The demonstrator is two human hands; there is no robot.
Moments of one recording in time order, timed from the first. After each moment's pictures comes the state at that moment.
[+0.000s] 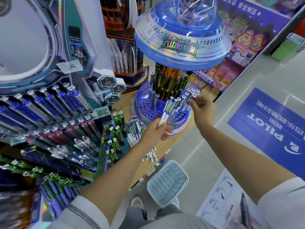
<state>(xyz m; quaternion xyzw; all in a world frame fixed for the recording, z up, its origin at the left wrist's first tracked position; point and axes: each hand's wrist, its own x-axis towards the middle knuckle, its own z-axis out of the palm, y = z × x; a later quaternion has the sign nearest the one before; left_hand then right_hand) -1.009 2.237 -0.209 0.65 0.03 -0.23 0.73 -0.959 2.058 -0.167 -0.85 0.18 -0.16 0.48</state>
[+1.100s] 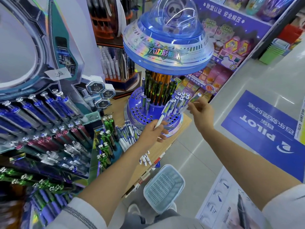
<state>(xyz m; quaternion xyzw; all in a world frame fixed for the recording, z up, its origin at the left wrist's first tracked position) -1.010 2.223 -0.190 0.65 0.01 -0.23 0.73 -0.973 2.031 -0.151 -0.85 0.14 -0.13 0.50</state>
